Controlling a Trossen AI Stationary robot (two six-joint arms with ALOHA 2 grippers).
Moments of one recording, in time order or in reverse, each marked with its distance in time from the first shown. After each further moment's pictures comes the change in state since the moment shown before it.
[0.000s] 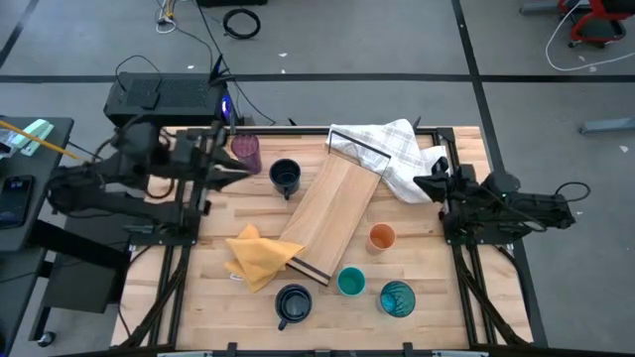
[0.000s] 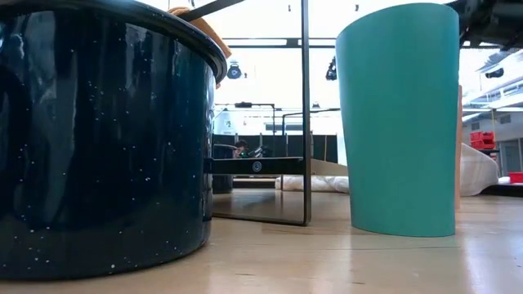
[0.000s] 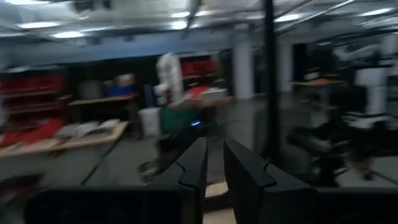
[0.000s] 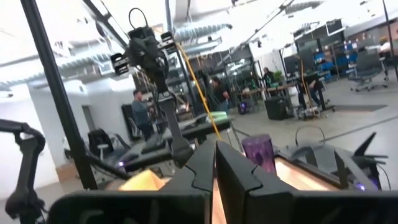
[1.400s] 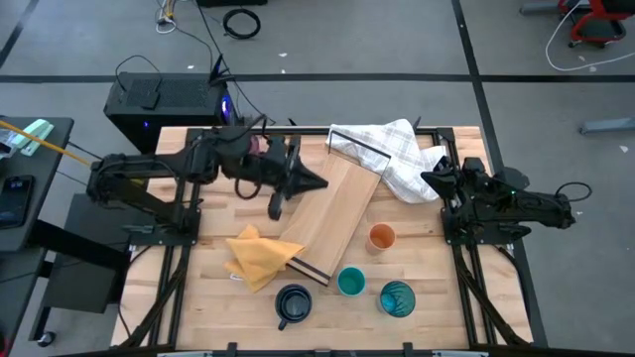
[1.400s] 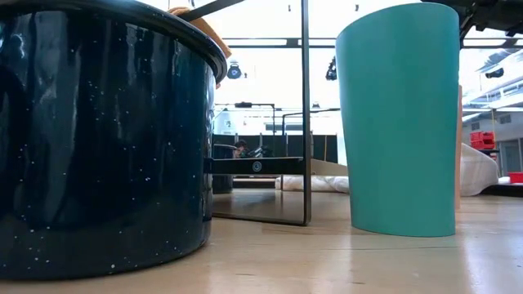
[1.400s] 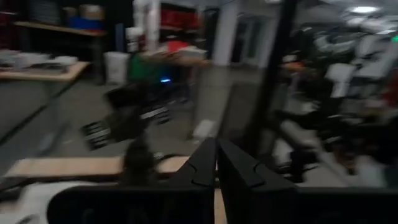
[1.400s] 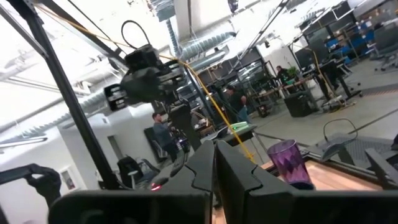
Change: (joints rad) left arm -0.016 0.476 0.291 -0.003 0.015 -0.188; right arm 0.000 0.000 0.056 -0.001 -0.012 0.195
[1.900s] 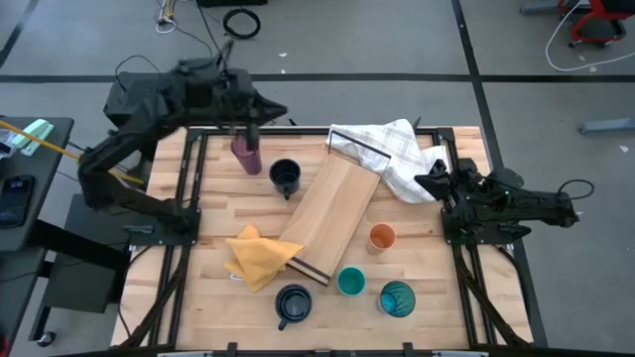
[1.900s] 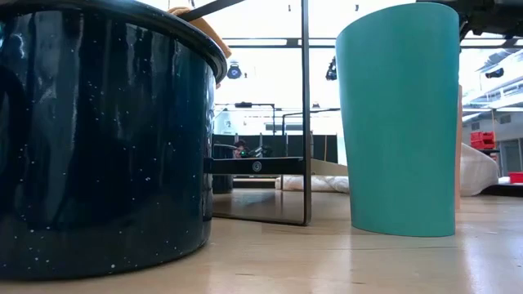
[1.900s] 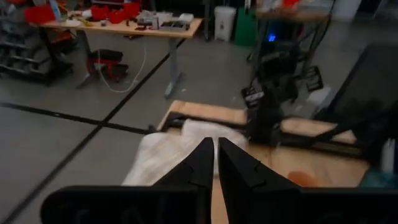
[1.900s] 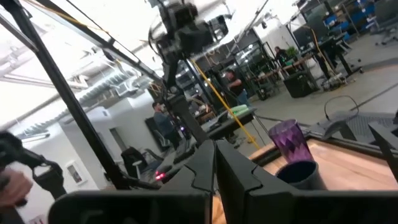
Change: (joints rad) left arm 0.420 -0.060 0.275 -0.597 0.005 0.188; right arm 0.000 0.057 0.000 -0.017 -0.008 0.069
